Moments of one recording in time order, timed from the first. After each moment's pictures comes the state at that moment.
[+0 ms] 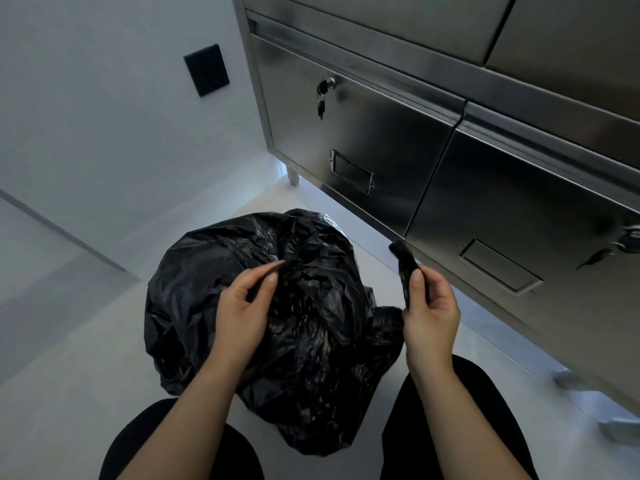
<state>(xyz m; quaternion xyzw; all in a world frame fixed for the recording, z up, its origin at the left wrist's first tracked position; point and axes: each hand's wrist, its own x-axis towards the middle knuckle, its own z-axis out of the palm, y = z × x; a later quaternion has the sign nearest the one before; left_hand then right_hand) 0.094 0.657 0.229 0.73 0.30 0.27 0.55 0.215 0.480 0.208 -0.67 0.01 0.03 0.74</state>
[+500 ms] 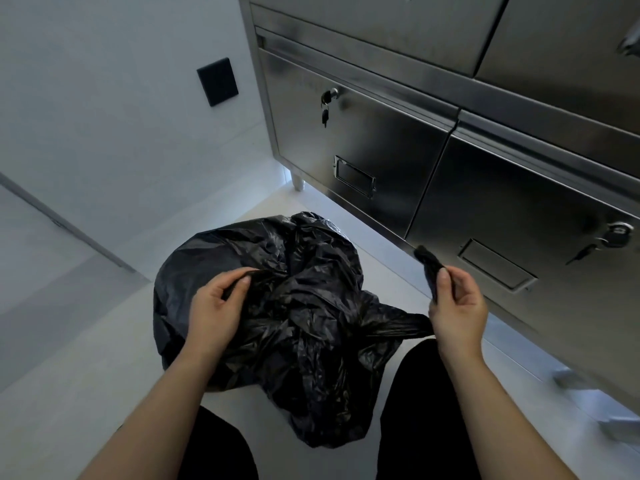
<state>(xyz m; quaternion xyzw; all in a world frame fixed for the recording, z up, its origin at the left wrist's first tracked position) 0.062 0.689 0.230 0.76 0.33 0.27 0.49 0.232 0.445 0.209 -0.69 0.01 0.02 0.72</state>
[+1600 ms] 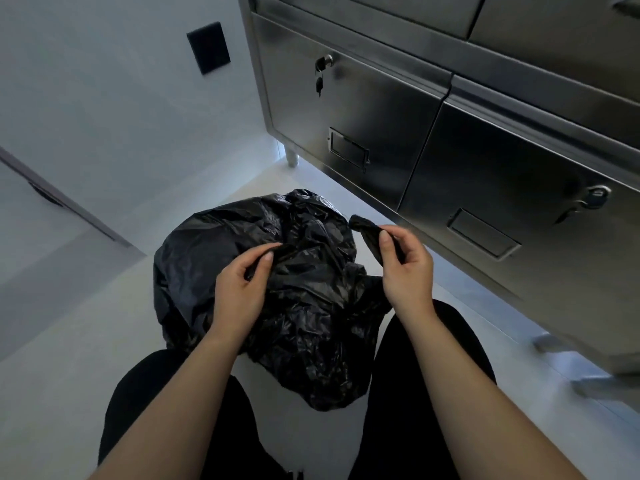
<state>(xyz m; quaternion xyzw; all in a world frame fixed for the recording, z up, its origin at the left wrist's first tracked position) 0.056 0.645 0.222 0.77 0.29 0.27 0.50 0.200 0.475 0.227 -0.70 -0.16 0.04 0.69</state>
